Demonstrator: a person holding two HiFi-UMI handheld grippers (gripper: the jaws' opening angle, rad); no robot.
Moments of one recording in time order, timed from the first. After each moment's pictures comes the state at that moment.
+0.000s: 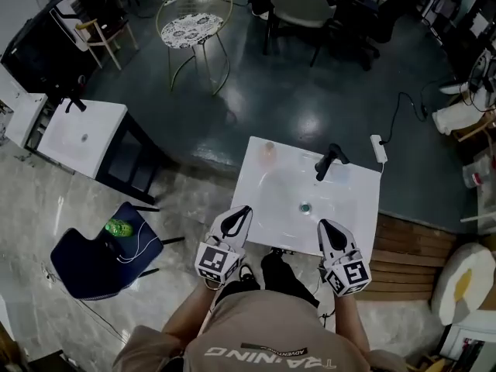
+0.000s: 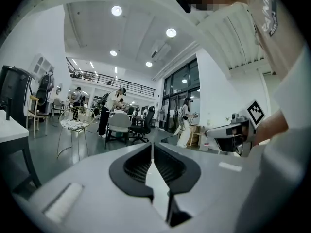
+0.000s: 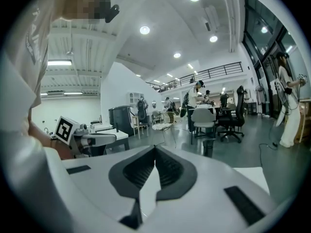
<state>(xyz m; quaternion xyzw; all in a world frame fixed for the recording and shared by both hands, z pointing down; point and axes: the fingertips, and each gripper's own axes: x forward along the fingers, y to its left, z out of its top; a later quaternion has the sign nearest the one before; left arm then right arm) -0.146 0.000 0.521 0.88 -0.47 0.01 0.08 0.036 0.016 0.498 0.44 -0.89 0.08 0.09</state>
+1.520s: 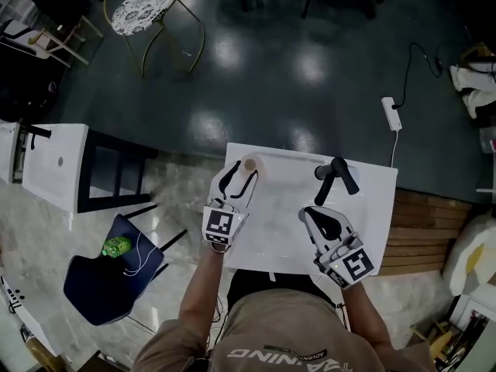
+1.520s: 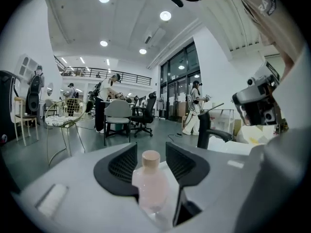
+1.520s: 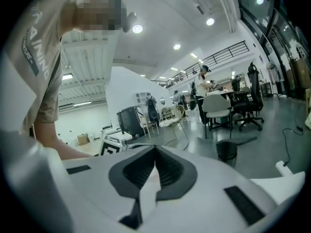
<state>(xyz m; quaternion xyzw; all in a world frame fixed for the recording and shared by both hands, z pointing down) -0.105 -0.234 0.639 0.88 -0.45 0.09 0.07 0.017 -0.140 0.541 0.36 -0.92 0.15 0.07</state>
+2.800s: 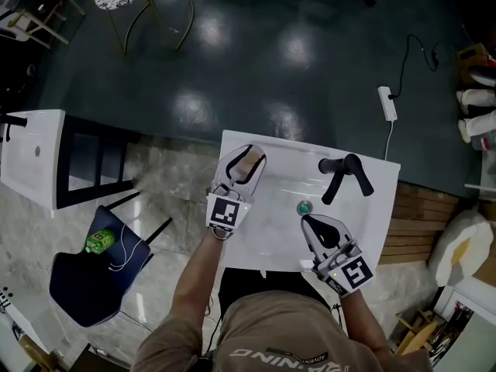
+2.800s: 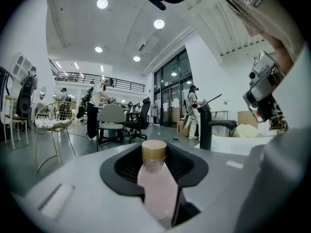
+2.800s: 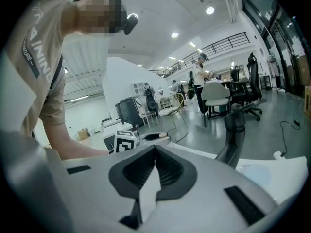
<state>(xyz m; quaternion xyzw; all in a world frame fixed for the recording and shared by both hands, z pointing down) -0.084 -0.254 0.670 0.91 -0.42 0.05 0.02 -0.001 -0.122 0.581 0.36 -0.91 0.19 0.11</state>
